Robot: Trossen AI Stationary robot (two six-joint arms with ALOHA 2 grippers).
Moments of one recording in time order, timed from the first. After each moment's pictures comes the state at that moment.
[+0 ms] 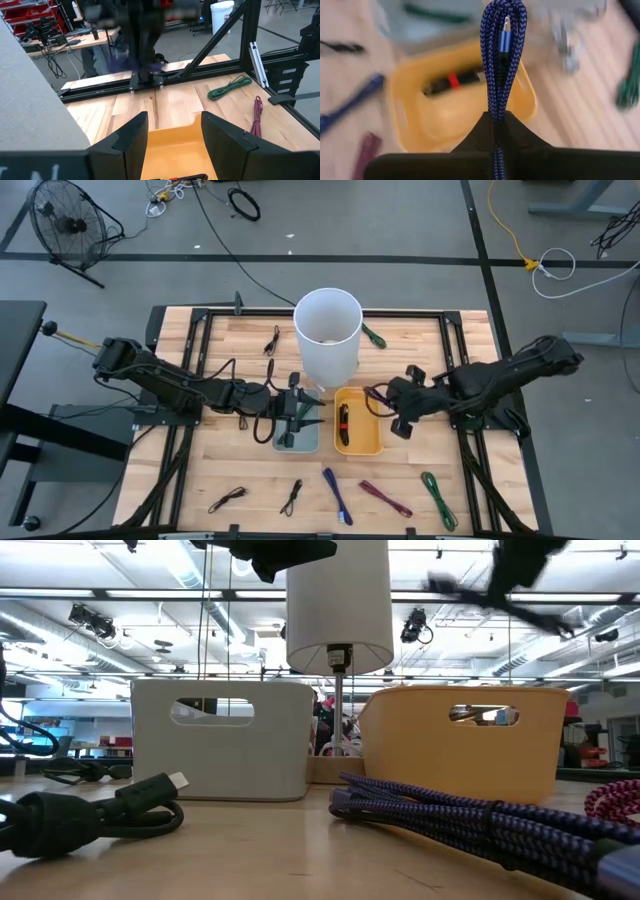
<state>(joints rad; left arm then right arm) -0.25 1.41 0.83 0.41 -0.24 0.11 0.35 1.22 1.17 -0.96 0.37 0.54</state>
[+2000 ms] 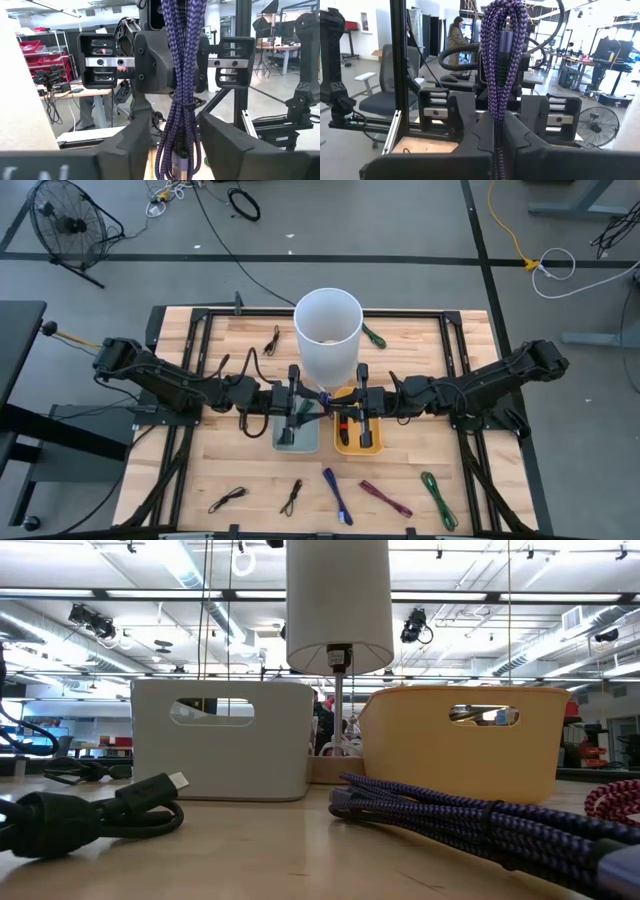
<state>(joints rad) -0.24 1.41 0.83 0.72 -0.20 0.10 0.30 1.39 0.98 0.46 0.24 -0.13</state>
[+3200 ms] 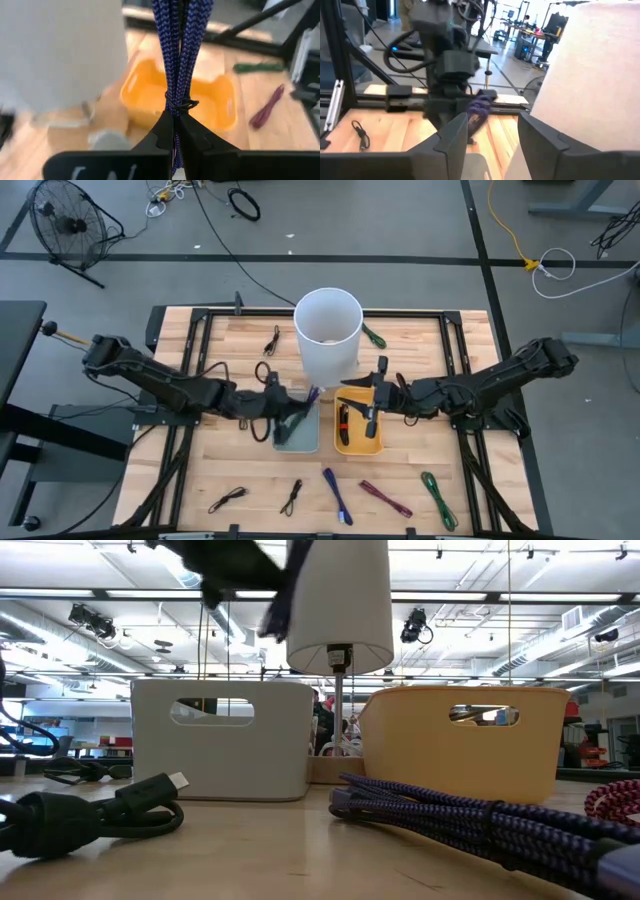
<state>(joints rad) -0.32 1.28 0.83 -0.02 -0.48 -0.36 0.35 1.28 0.98 0.18 0.54 -0.13</state>
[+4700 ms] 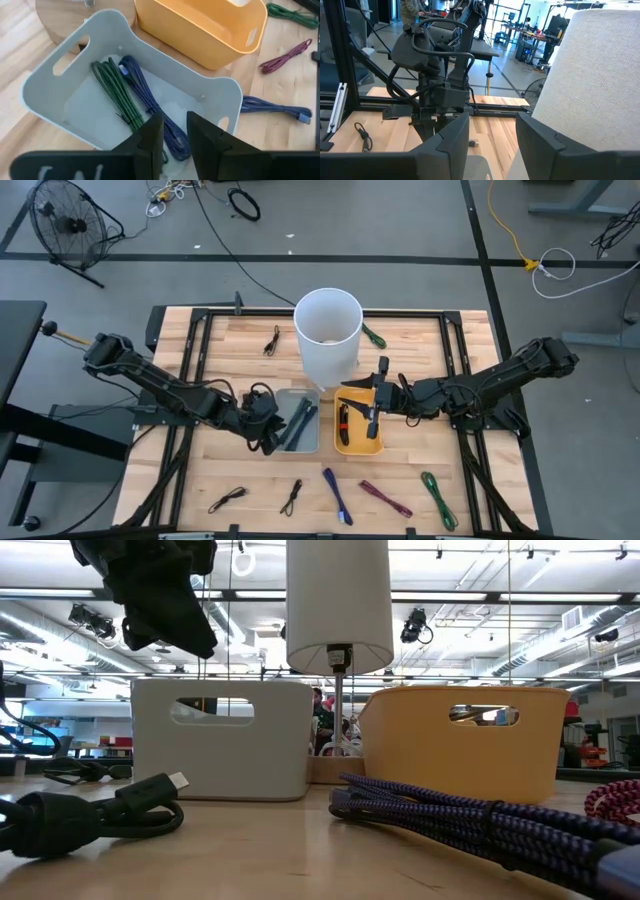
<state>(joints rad) -0.42 1.30 0.80 -0.33 -0.43 -0.83 0.35 1.28 0.98 0.20 0.54 -0.14</state>
